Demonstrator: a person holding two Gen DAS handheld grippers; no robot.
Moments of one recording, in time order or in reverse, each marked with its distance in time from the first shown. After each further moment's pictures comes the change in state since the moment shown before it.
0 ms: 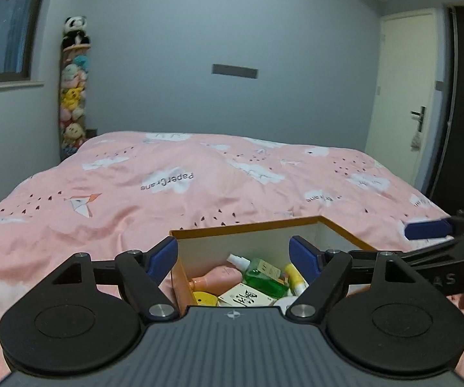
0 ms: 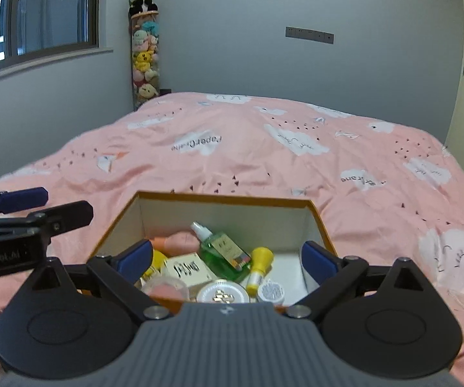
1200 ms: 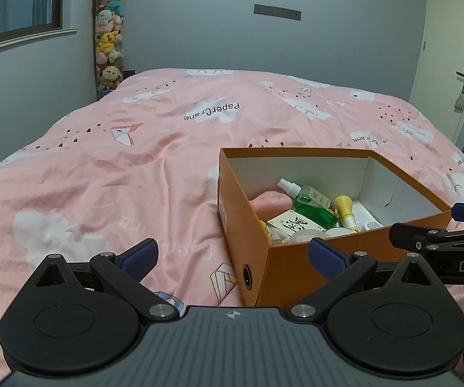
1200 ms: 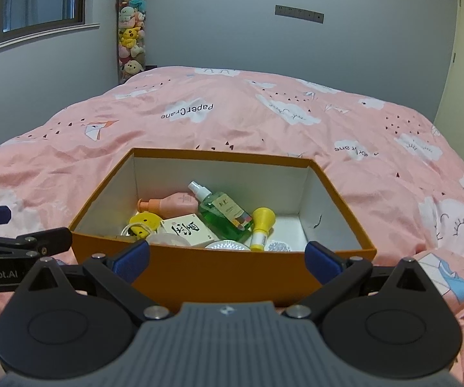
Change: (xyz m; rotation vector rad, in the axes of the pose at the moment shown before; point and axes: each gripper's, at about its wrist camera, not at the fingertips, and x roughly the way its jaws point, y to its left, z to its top) left arm -0.003 0.028 -0.039 -0.054 0.248 0.152; right arm 0.019 0.020 -0.033 0.016 0.084 -0.049
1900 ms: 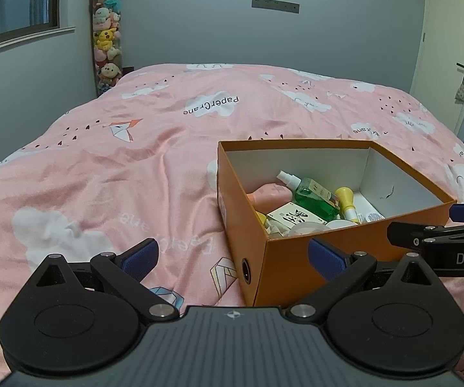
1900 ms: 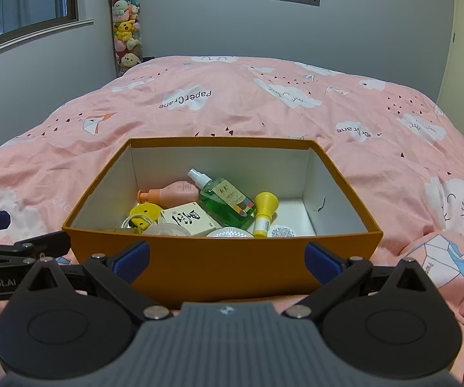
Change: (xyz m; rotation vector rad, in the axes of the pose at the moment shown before) left arm 0.001 -0.004 -0.001 0.016 0.021 0.008; right arm 0.009 -0.006 -0.003 0.041 0.049 0.018
